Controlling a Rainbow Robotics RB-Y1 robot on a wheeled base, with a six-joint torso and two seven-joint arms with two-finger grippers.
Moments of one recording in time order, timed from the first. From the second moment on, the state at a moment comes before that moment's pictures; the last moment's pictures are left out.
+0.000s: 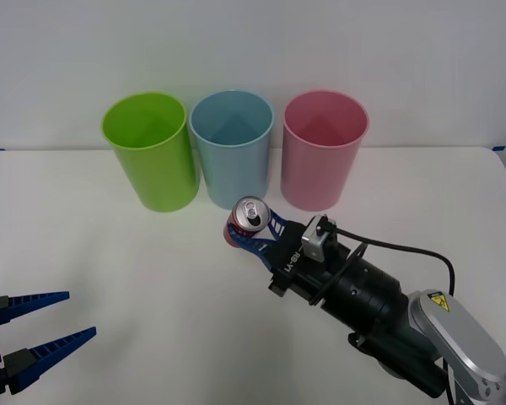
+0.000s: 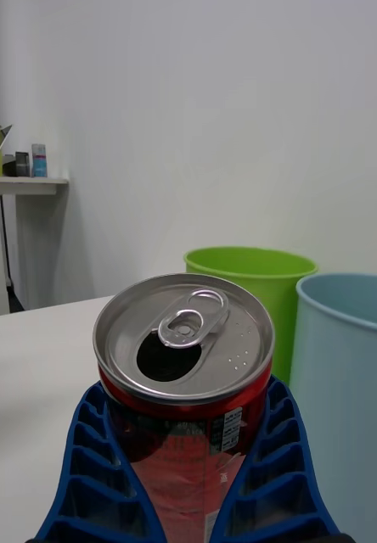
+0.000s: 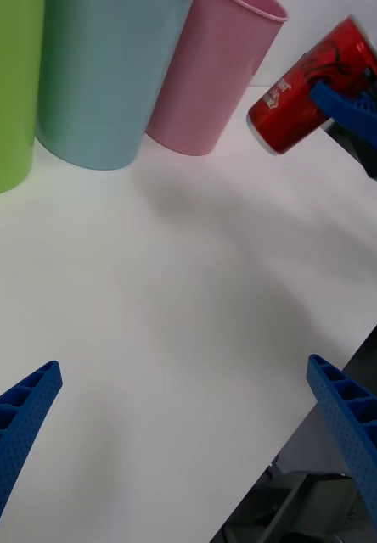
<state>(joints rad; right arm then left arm) -0.01 -0.30 0.35 -1.75 0.98 -0.60 0.42 0.48 0.57 0.45 -1.99 -1.31 -1.25 0.61</state>
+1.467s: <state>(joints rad) -0.39 -0.26 0.33 -1.71 1.33 -0.26 -0.06 0.48 0.57 0.45 -1.99 -1.31 -1.25 0.61</state>
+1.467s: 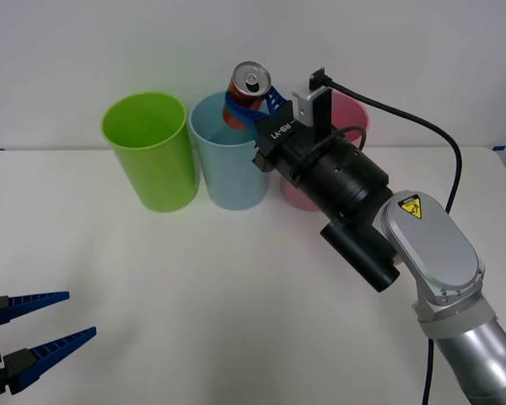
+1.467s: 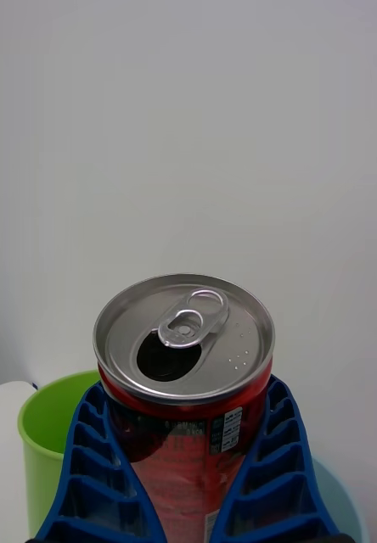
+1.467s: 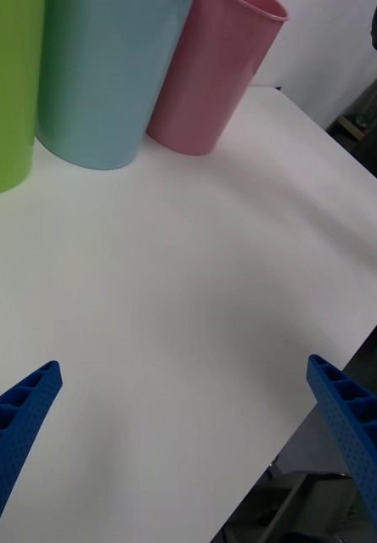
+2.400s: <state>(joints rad) -0.70 -0.17 0.33 -1.30 1.36 -0.18 -0.06 0.48 0.57 0.45 -1.99 -1.31 -1.25 0.61</state>
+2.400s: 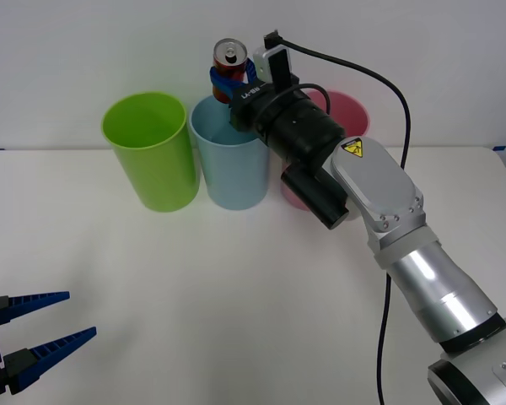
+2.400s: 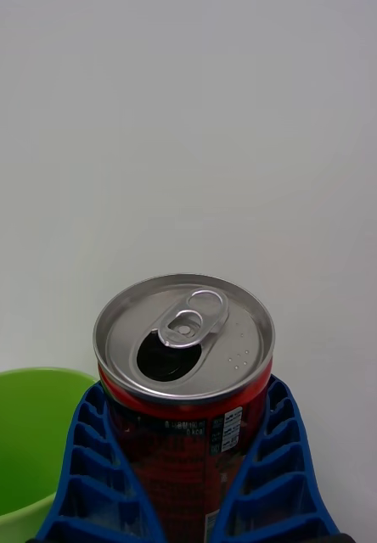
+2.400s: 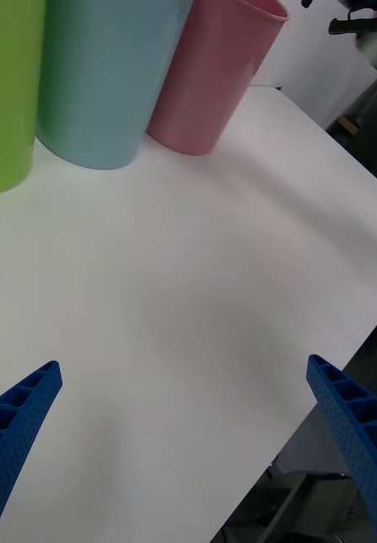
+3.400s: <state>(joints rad) -0.73 -0.20 0.37 -1.21 1.36 -0.17 -0.09 0.48 0.57 0.45 -1.99 -1.31 -1.25 0.61</state>
